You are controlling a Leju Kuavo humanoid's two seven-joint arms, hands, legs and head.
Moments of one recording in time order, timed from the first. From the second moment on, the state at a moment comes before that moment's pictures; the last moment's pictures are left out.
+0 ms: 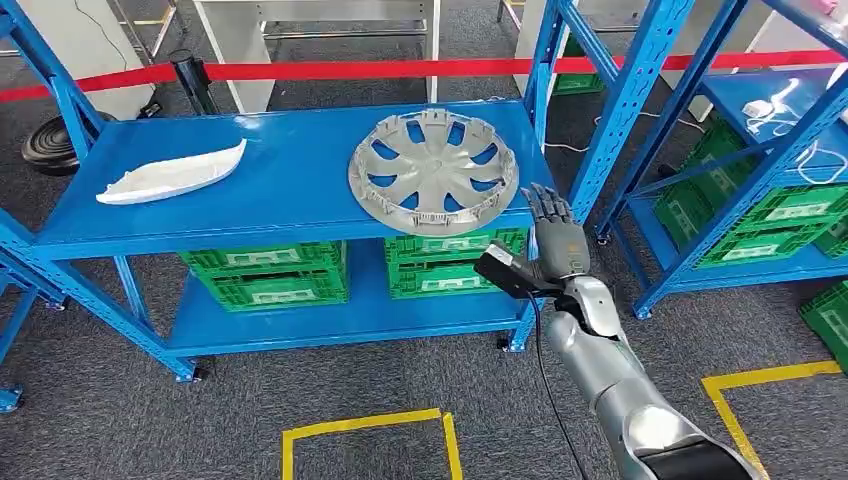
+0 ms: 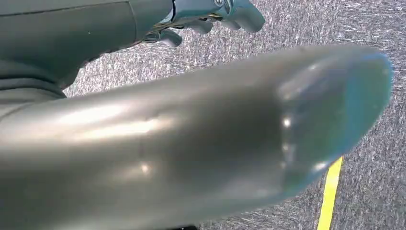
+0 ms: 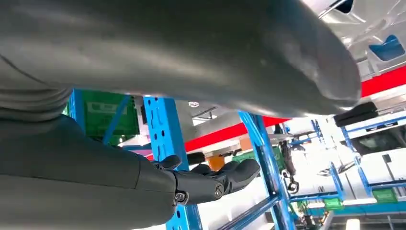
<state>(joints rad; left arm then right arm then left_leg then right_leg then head) -0.09 -0.22 0.99 -0.19 -0.68 0.46 -0.35 -0.53 -0.09 0.13 -0.54 1.08 -0.27 -0.49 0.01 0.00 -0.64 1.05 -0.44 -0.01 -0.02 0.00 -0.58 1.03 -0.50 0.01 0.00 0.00</state>
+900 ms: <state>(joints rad) -0.09 -0.21 0.99 -0.19 -0.69 0.44 -0.35 -0.55 -0.10 0.13 -0.54 1.07 -0.26 -0.49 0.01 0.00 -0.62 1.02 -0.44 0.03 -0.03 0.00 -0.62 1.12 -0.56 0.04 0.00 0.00</state>
